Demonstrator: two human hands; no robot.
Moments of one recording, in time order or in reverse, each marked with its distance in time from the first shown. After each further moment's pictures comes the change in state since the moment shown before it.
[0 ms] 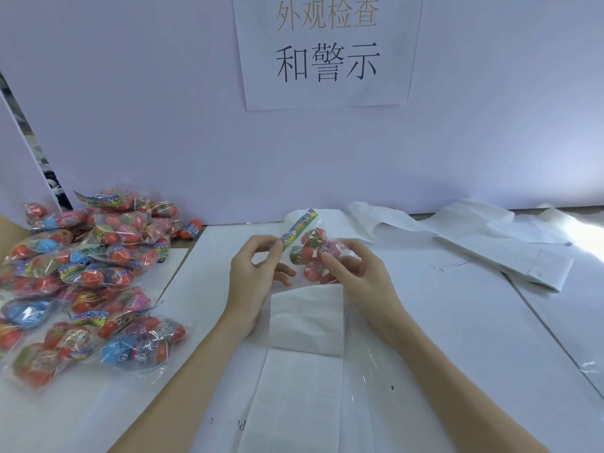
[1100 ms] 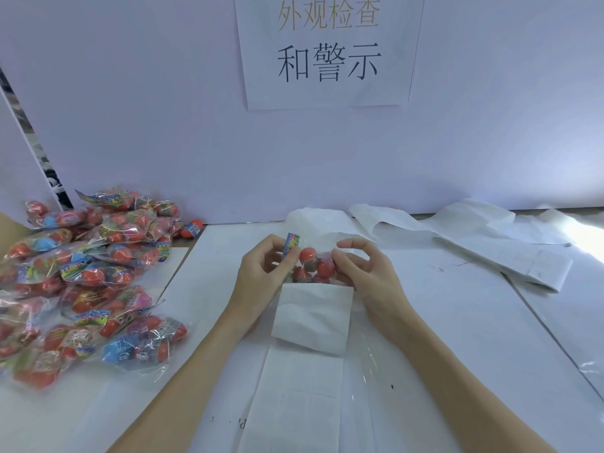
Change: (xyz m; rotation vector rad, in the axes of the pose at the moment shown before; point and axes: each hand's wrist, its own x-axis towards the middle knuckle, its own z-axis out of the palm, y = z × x) left_hand -0.009 0.010 -0.001 0.160 -0.227 0.116; right_hand 0.006 0.006 -0.010 0.200 -0.024 0.085
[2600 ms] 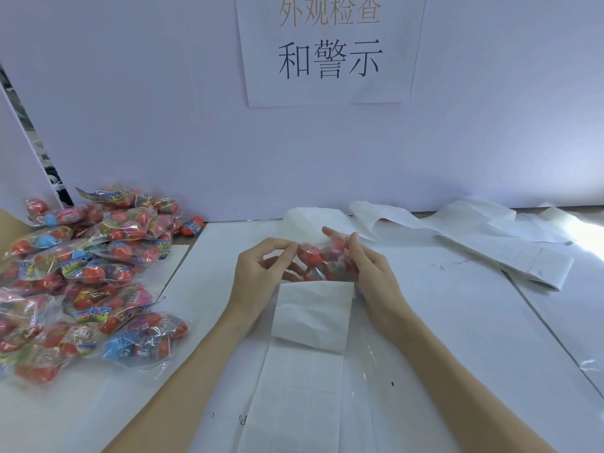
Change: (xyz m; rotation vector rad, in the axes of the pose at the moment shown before) left_hand 0.001 0.000 0.002 -0.117 0.109 -0.040; right_hand -0.007 -0.010 0.010 0.049 -0.062 -0.017
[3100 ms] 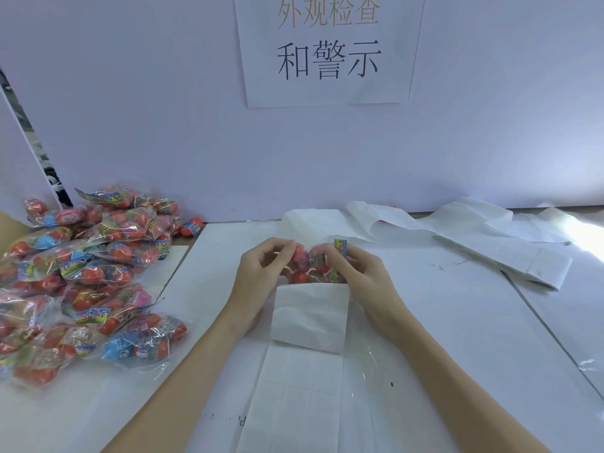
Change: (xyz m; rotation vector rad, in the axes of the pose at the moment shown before) left_hand 0.004 -0.006 -0.003 -0.005 -0.077 -0.083; right_hand -0.001 0.006 0.000 -0.169 0.002 -0.061
